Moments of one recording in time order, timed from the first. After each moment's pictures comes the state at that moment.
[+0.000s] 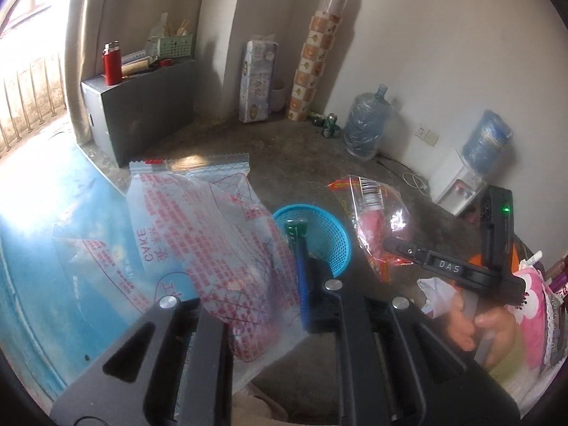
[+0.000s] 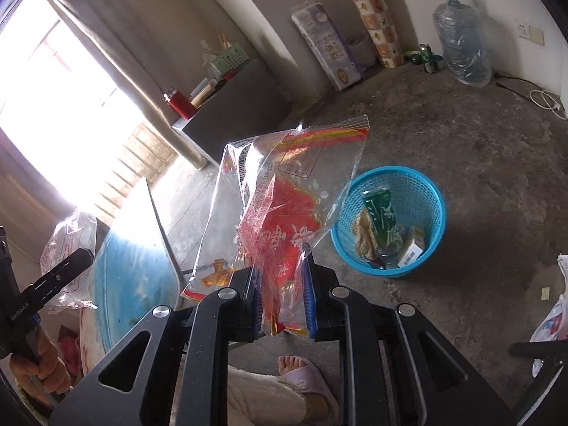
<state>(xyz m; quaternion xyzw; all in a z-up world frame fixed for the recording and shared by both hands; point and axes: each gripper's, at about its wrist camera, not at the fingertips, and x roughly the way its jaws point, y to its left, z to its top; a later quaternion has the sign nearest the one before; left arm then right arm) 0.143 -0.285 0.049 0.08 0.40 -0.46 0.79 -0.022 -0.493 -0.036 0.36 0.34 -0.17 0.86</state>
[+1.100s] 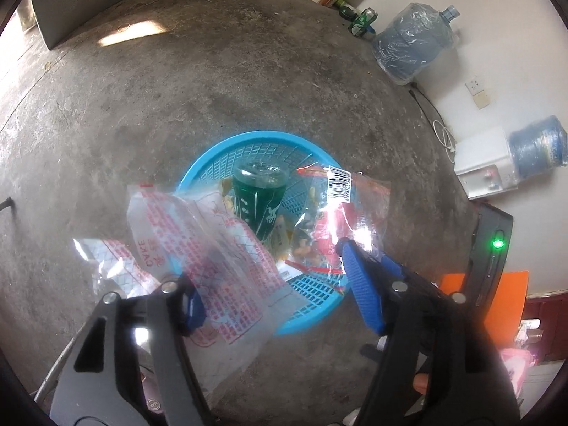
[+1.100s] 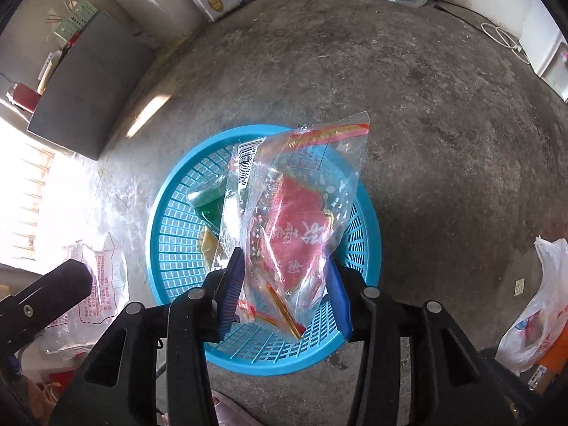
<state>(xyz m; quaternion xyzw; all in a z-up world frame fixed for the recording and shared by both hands) 0.248 -0.561 -0.207 0.06 0.62 -0.40 0.67 0.101 -0.672 -0.264 0.38 0.49 -0.29 0.73</state>
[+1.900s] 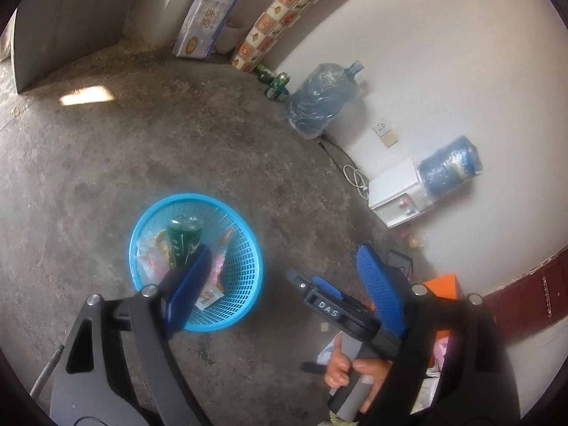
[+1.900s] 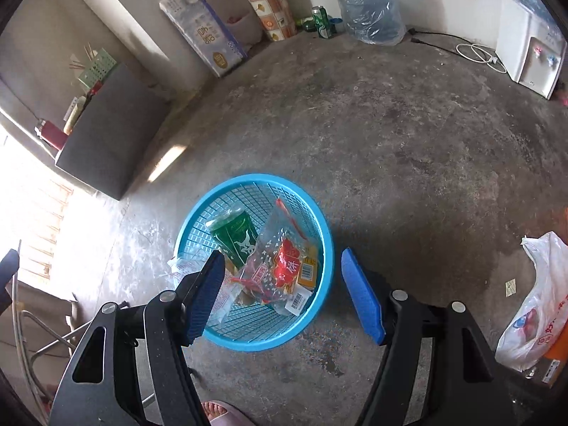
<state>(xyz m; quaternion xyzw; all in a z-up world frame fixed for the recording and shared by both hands) 0.201 -0.492 -0.055 -0.04 0.51 -0.53 0.68 0.015 -0.664 -0.183 0.38 0.39 -0.31 0.78</state>
